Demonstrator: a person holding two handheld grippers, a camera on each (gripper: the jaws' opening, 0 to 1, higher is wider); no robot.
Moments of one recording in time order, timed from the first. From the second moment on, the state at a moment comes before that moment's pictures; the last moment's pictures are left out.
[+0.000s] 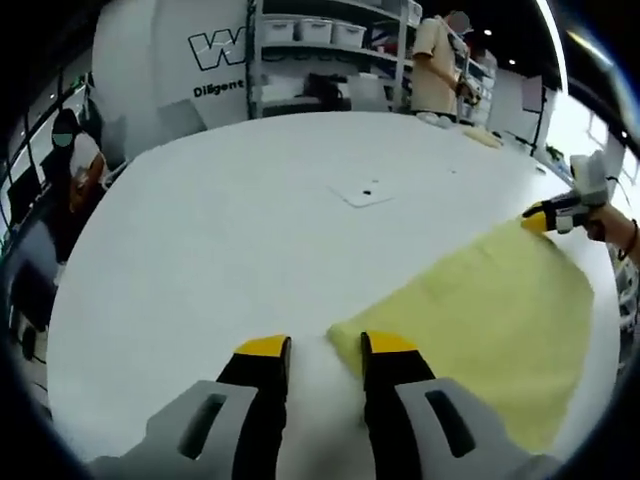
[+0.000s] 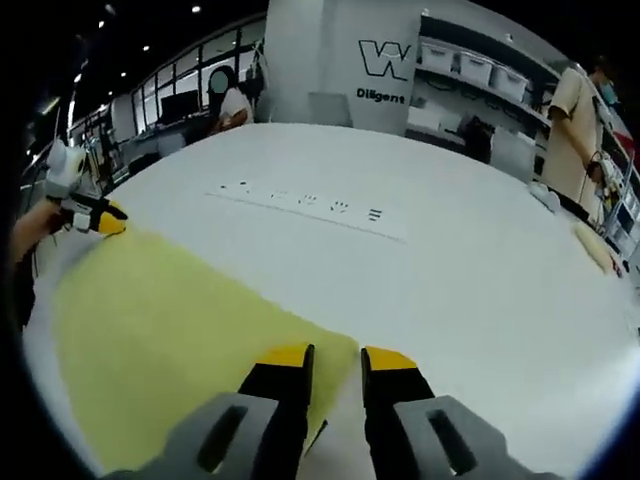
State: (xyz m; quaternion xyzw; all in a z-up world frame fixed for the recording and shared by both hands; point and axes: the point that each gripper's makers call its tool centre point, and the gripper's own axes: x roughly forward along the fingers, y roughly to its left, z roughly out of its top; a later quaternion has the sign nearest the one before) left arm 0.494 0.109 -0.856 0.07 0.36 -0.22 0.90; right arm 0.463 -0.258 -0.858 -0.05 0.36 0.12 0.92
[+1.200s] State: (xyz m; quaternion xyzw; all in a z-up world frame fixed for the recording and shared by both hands) left arm 0.390 0.079 -0.811 0.04 0.36 -0.28 0.89; right arm 0.363 -0.219 -0.821 0.04 0.37 0.18 0.91
